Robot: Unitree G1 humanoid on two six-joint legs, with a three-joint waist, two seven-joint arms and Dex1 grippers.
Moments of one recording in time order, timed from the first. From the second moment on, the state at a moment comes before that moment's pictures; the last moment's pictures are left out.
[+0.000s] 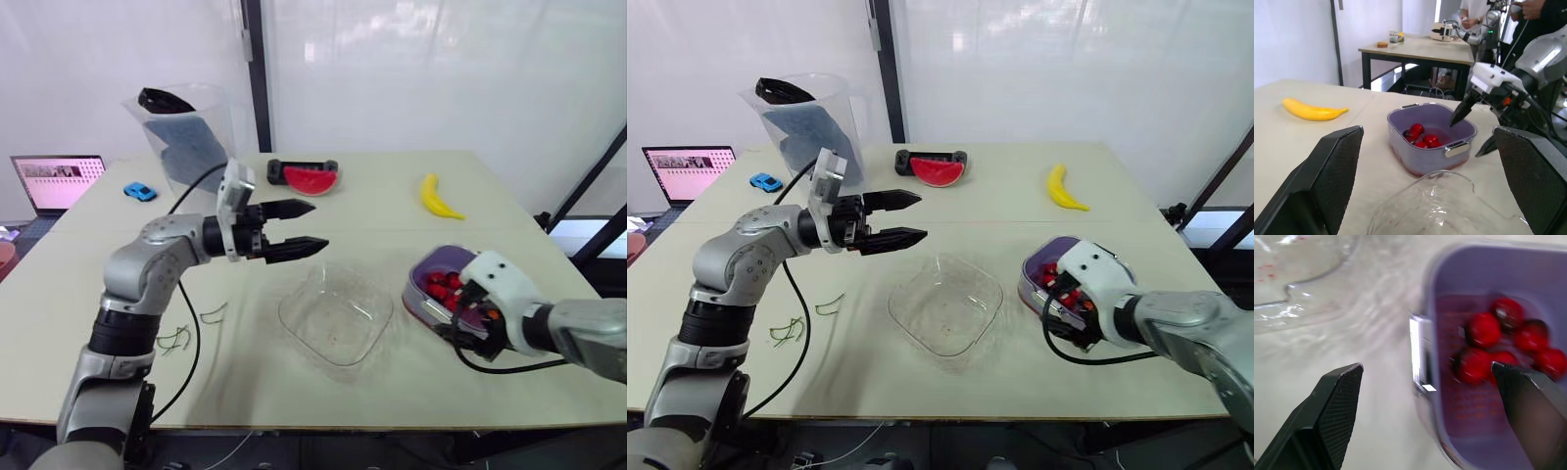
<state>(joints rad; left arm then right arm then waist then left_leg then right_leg) -0.80 0.52 0.01 -0.05 -0.64 0.63 -1.08 -0.36 -1.02 -0.19 -0.74 0.76 1.51 0.40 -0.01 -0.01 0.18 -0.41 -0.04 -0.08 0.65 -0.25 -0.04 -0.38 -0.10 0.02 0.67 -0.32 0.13</state>
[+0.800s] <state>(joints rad) -0.68 0.55 0.03 -0.19 -0.68 0.67 -0.96 -0.59 -1.02 0.07 -0.56 0.67 1.53 0.46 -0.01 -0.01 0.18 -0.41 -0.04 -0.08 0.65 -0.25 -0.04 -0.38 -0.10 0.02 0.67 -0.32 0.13</state>
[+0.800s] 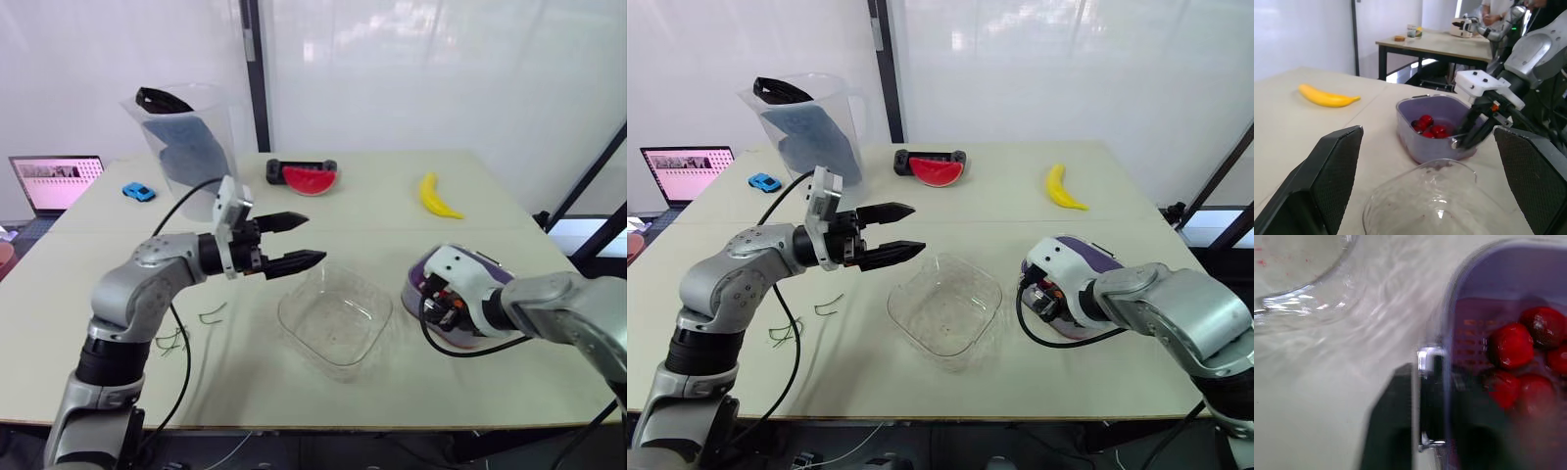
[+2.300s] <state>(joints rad) -0.71 0.50 -0.01 -0.13 -0.62 0.62 -0.98 -0.56 -1.27 -0.24 -0.58 0.79 1.45 0.78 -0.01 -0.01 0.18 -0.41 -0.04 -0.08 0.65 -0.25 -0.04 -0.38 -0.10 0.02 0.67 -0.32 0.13</state>
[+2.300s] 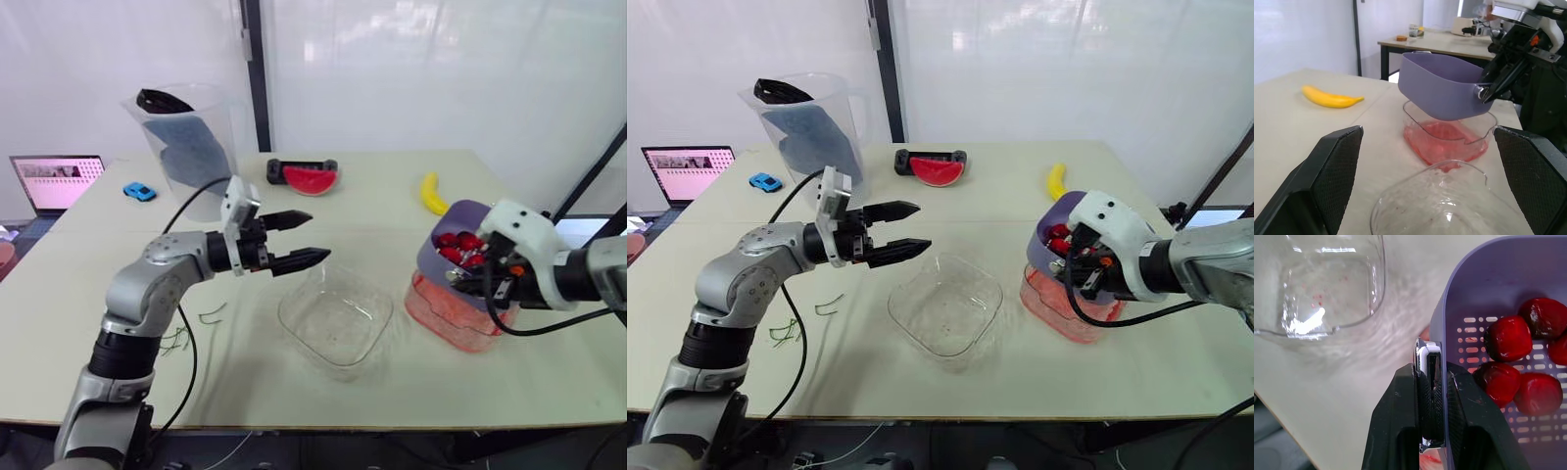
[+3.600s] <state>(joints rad) -0.71 0.52 -0.02 -0.14 -0.60 0.64 -0.99 -0.48 -1.27 -0.28 -0.56 0.85 1.39 0.75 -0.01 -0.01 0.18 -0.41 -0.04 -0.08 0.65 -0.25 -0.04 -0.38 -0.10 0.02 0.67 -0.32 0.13</state>
